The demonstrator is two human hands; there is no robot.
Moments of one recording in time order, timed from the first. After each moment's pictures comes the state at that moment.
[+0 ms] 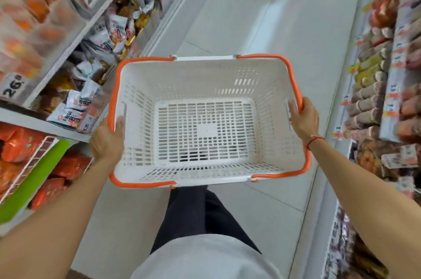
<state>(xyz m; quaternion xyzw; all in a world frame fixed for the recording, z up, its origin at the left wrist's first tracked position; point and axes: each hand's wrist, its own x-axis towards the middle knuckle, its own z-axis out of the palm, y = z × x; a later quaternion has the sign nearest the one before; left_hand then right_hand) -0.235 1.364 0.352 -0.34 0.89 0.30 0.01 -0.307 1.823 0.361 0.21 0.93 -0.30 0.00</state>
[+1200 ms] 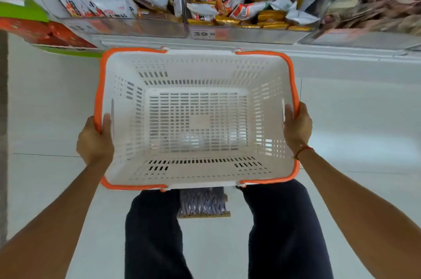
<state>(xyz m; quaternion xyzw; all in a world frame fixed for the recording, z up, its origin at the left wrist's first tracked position) -0.360 1.484 0.125 -0.82 0.55 0.17 -0.06 -0.794 1.606 0.087 -0.26 0.90 -0.22 0.27</state>
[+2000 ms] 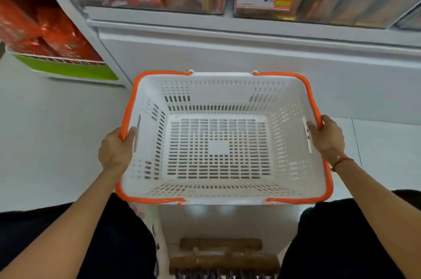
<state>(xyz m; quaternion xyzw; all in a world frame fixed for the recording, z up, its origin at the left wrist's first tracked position) -0.325 1.435 -0.183 -0.78 0.56 0.23 -0.18 -0.800 1.548 -0.179 -0.34 0.90 -0.20 0.18</state>
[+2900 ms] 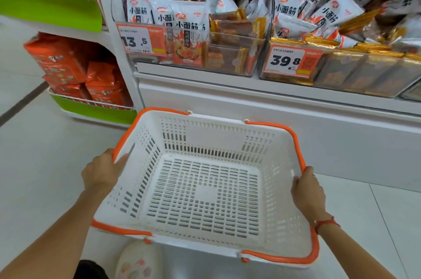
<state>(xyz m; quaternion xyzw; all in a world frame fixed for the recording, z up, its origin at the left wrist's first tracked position) -0.248 1.367 -0.190 -0.77 0.63 0.09 -0.11 -0.703 1.513 -0.194 -0.40 0.89 -0.17 0.12</state>
